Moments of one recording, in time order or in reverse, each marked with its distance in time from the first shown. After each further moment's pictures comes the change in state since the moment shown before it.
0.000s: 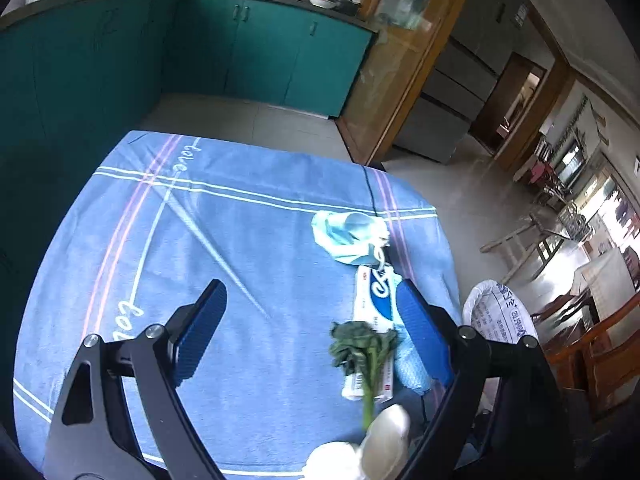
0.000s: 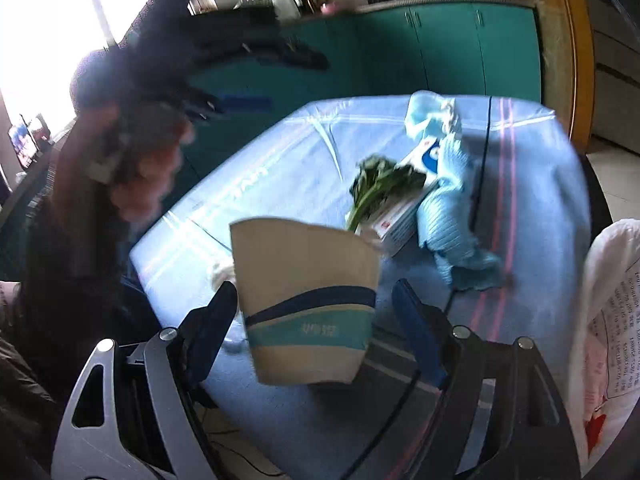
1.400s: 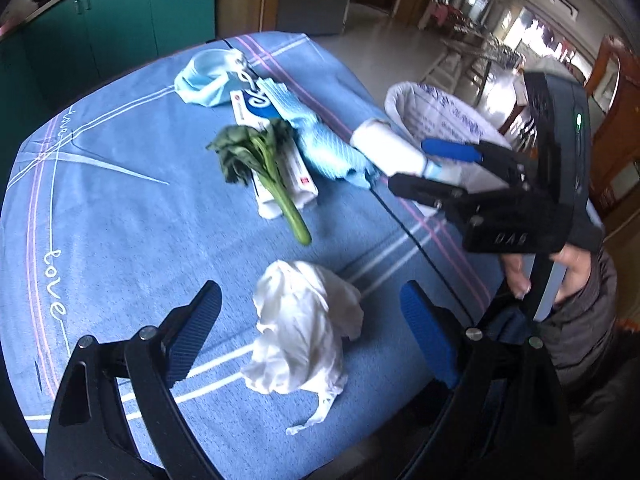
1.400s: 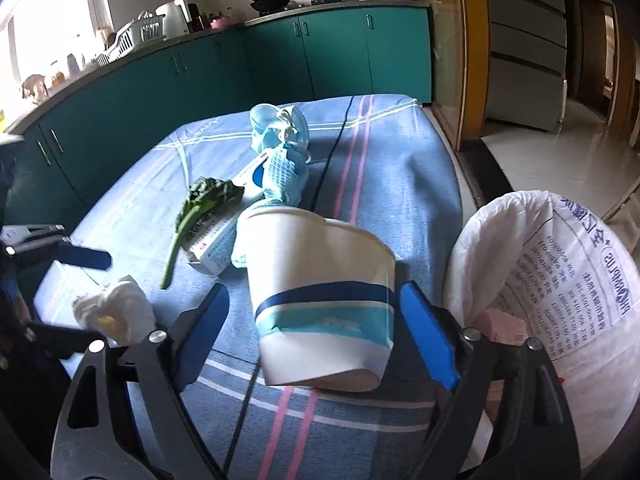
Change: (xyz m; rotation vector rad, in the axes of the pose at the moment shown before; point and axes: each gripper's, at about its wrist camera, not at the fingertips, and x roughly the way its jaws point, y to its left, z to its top) left arm 0.006 -0.045 -0.109 0.519 0.347 -0.191; right arm -0.024 -0.054 -0.006 0.158 -0.096 -0.363
